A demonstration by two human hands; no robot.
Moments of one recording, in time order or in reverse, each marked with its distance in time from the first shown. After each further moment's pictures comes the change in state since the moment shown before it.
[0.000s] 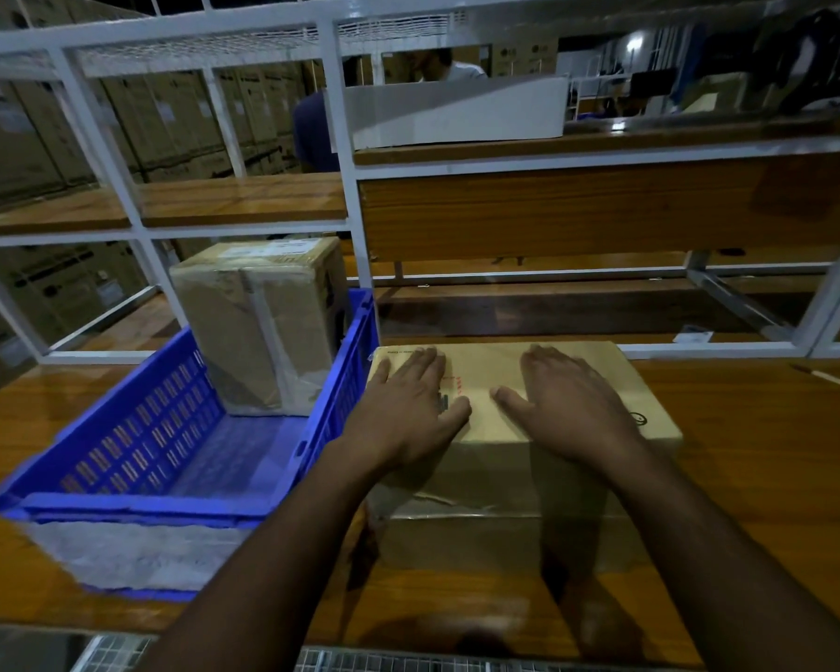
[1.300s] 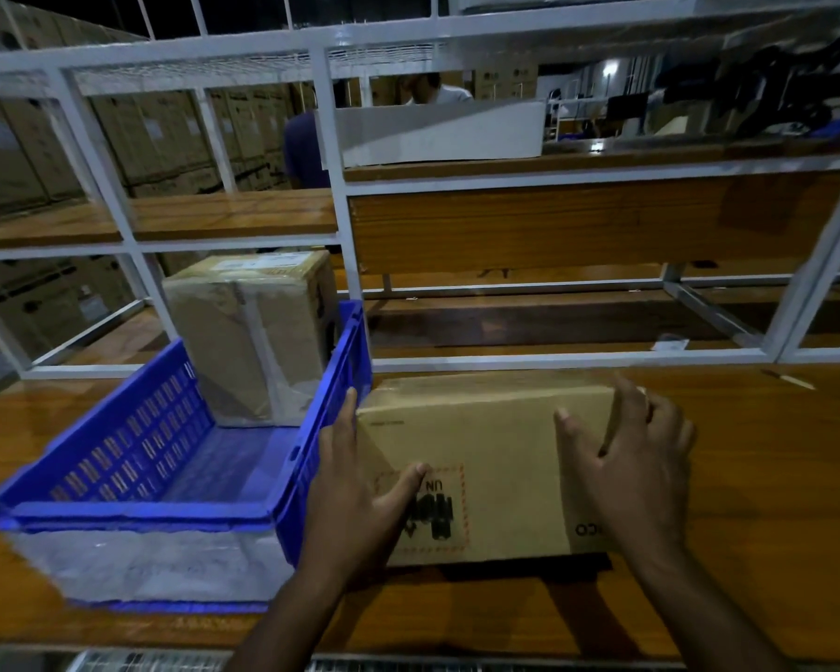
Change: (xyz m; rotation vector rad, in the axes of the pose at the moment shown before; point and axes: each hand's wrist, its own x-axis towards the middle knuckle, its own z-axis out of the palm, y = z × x) left_hand -0.096 0.003 0.039 -0.648 0.454 -0.296; right_hand -0.076 0.036 0.021 0.276 0.515 0.385
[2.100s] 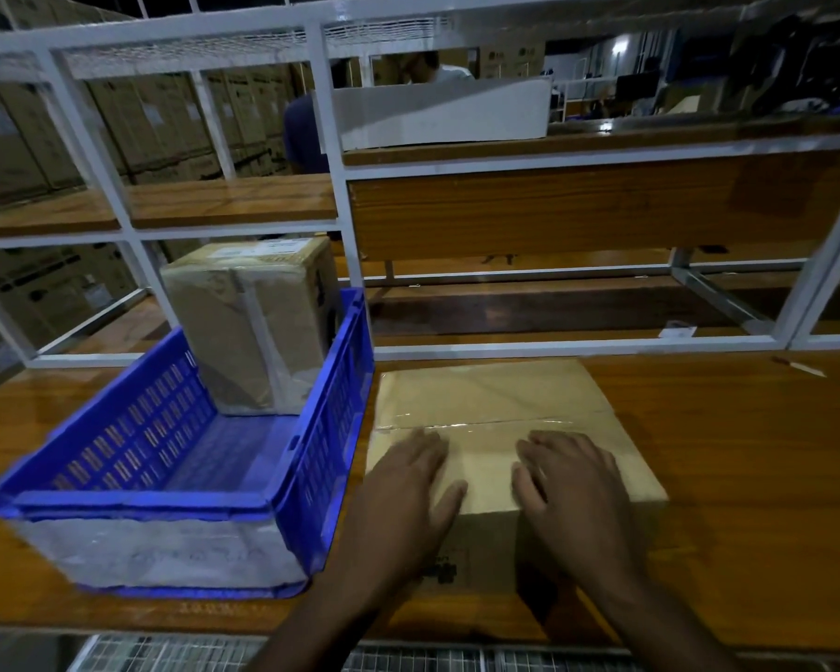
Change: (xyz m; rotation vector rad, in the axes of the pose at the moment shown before) left_hand -0.008 0.012 0.030 0.435 -0.252 0.265; right_hand -0.041 -0.003 0.034 -0.157 -0.251 -0.307
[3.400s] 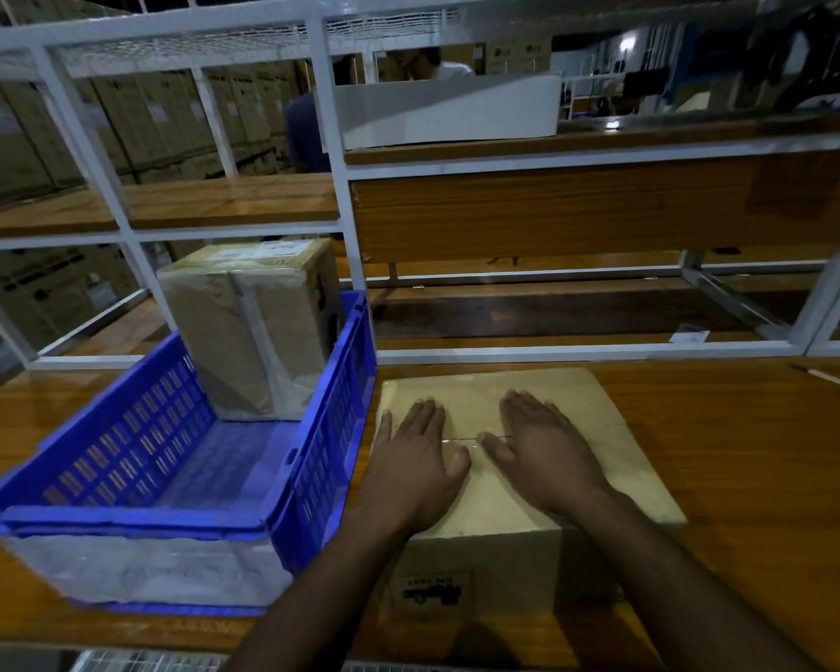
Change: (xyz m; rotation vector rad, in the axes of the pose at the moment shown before) left_hand 0.069 -0.021 0.023 0.150 -0.205 -0.033; right_hand 0.077 -0.008 0.020 -0.038 -0.338 -0.106
